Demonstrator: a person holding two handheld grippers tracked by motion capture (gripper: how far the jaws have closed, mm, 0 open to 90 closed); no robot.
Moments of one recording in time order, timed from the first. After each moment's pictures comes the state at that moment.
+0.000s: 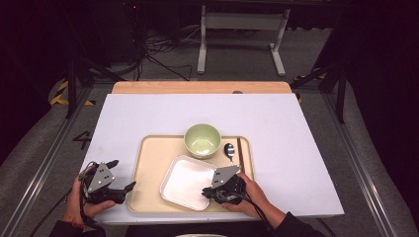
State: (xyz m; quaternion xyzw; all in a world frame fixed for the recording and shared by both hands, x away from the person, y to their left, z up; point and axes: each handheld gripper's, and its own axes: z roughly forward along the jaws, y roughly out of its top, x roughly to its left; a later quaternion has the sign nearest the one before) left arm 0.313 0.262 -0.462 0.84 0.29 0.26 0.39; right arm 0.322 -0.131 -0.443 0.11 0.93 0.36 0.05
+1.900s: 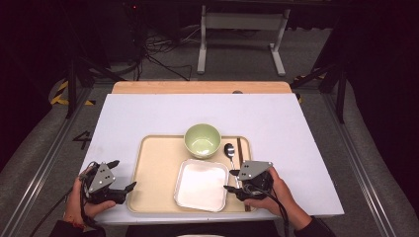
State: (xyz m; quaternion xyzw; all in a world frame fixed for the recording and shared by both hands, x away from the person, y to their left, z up) left arm 0.313 0.260 -0.462 0.84 0.29 0.26 0.38; right arm 0.318 -0.192 -0.414 0.17 0.91 0.36 0.15
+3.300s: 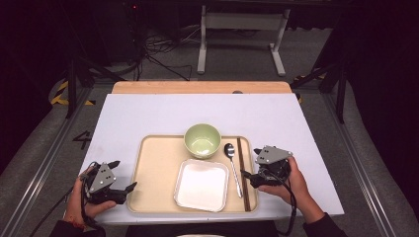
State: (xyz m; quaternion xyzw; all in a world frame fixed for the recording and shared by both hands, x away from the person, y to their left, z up) left arm 0.314 0.259 -0.463 0.84 0.29 0.26 0.38; right arm 0.341 -0.236 -0.399 0.25 0.87 0.34 0.24
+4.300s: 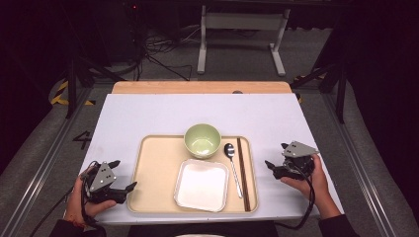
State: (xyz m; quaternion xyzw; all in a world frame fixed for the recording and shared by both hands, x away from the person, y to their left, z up) left arm 0.317 0.259 -0.464 0.84 0.29 0.25 0.38; right arm 0.358 -0.311 -0.418 0.33 0.84 0.33 0.29
